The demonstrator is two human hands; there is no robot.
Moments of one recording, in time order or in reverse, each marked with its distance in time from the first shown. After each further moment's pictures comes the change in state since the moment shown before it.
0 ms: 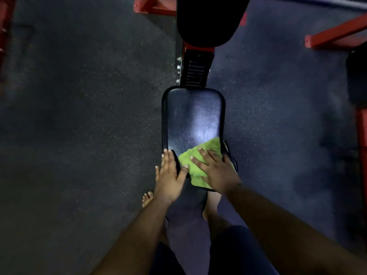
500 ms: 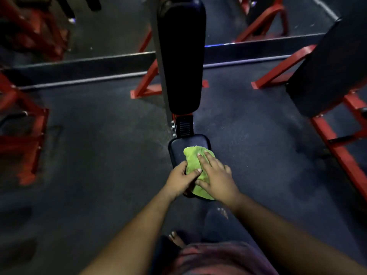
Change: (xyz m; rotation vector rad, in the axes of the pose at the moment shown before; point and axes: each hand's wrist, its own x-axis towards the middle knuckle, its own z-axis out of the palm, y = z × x) left_hand -0.114 0.143 -0.197 -0.330 -0.206 0.316; right_hand -0.117 -0.109 -0.209 0.435 0.423 0.324
